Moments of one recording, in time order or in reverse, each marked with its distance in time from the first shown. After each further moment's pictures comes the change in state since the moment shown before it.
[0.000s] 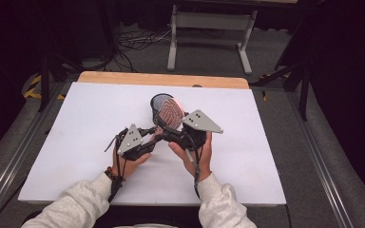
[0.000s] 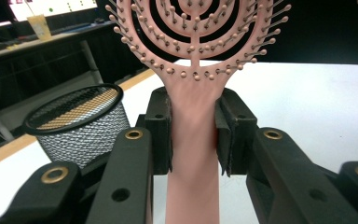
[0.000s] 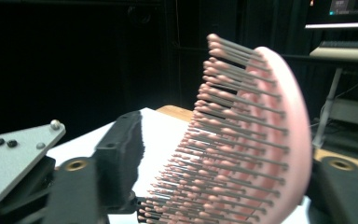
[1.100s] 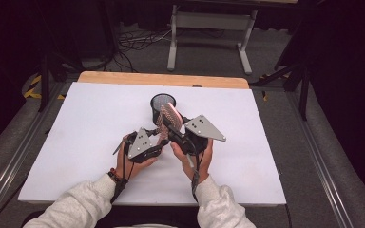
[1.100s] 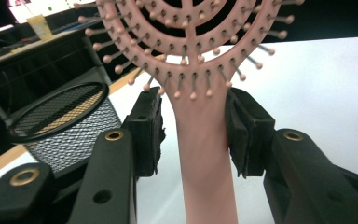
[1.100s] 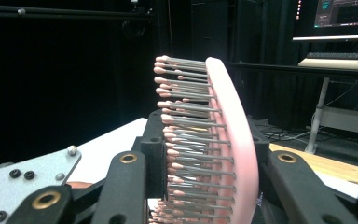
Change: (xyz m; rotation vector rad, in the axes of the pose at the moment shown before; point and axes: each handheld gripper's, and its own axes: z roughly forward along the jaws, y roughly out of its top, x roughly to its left) left arm -0.015 0.002 0.012 0.047 0.012 0.079; right arm 0.008 -0.004 -0.011 -0.051 -0.035 -0.013
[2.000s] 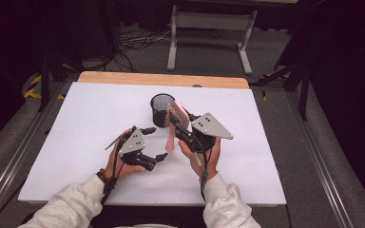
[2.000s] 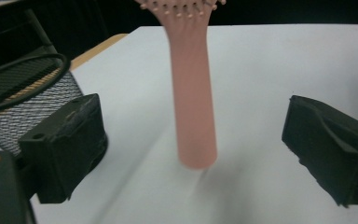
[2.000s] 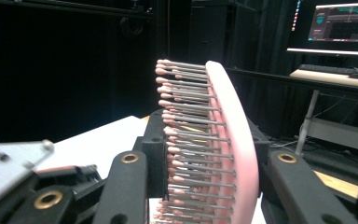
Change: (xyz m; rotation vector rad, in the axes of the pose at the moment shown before) left arm 0.019 -0.005 -0.022 0.054 -0.198 -0.054; right arm -0.017 0.007 -0.009 -0.006 -0.007 -0.078
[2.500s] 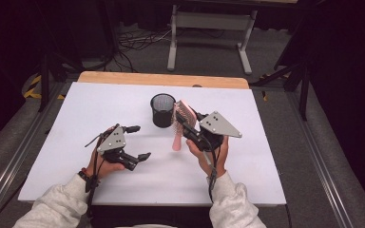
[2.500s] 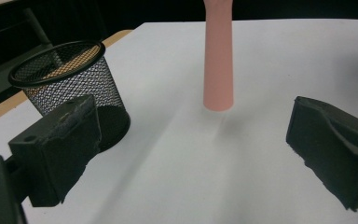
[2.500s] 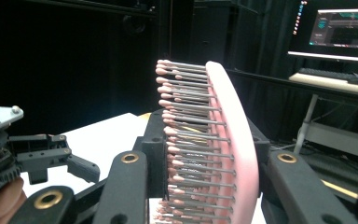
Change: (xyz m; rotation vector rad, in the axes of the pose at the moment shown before) left arm 0.019 -0.014 -0.038 0.014 -0.028 0.003; right arm -0.016 0.002 -0.009 0.005 0.023 -0.039
